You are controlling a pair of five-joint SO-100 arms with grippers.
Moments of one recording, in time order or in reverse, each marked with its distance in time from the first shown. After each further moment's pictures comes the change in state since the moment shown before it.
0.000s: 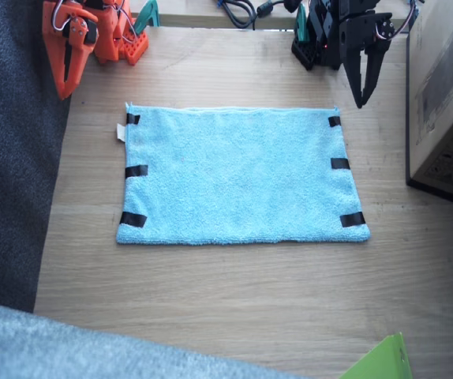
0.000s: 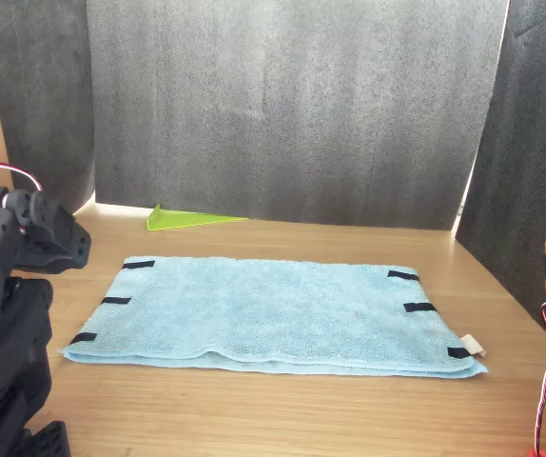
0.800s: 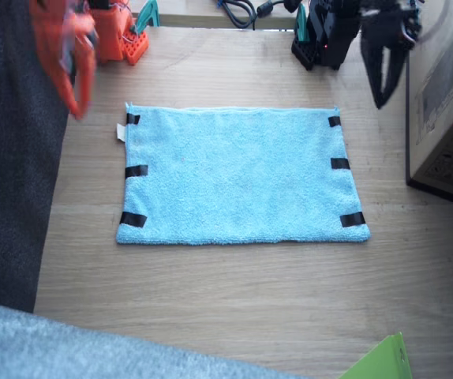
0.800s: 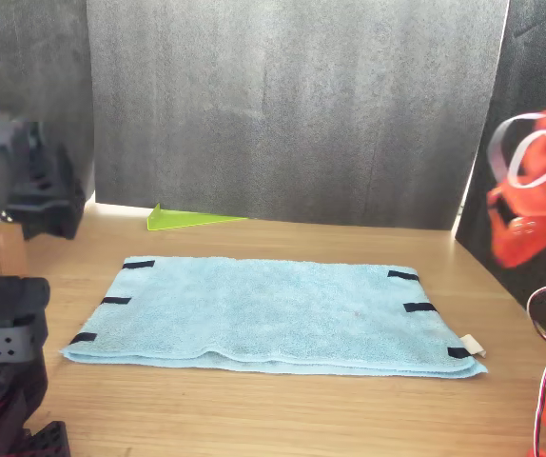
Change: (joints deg) arm 0 4.4 -53.2 -31.7 -4.0 0.4; arm 1 17.7 -75.9 -49.8 3.7 -4.7
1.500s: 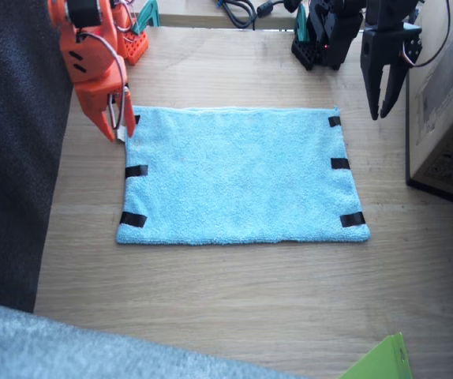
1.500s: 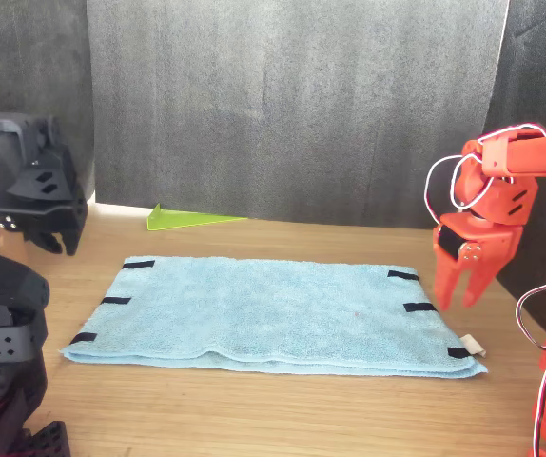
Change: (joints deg) arm 0 -0.4 0.4 1.7 0.0 1.1; arm 1 7.4 -14.1 -4.0 1.9 4.7
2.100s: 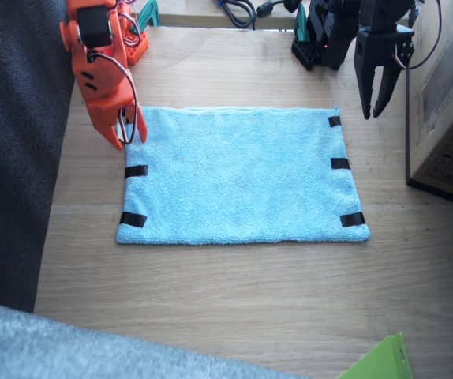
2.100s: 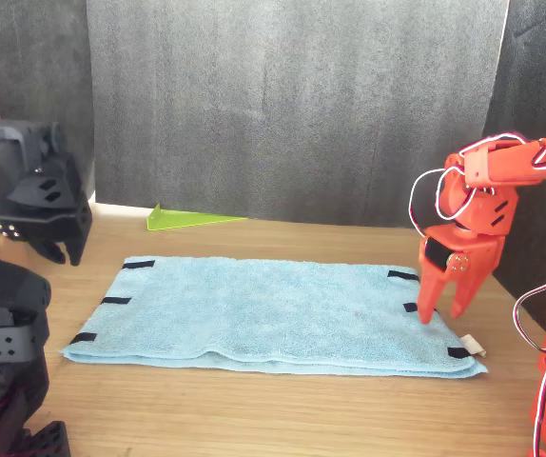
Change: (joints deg) arm 0 -1.1 2.1 3.0 1.0 1.1; arm 1 0.9 -10.6 -2.6 -4.0 -2.3
